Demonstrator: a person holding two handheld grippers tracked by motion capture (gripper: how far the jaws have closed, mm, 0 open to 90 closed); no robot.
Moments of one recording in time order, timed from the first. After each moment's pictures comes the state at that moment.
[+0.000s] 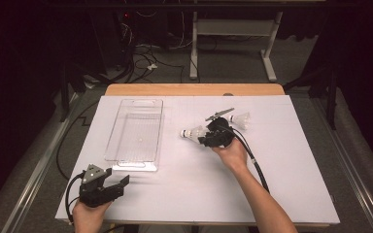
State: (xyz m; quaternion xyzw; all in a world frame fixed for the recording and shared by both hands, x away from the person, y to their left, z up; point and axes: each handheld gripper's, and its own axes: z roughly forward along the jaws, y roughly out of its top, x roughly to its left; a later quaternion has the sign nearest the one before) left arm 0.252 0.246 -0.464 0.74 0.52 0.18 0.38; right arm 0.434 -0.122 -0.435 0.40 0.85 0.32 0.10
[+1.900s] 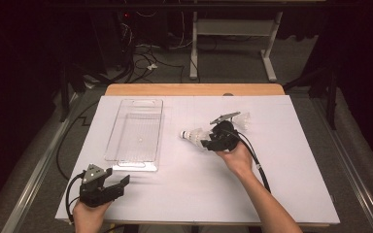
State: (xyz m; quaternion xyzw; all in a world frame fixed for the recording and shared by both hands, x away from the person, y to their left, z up) left arm 0.252 0.245 -0.464 0.74 0.52 0.18 0.39; right arm 0.417 -0.134 -0.430 0.39 0.85 0.33 0.11
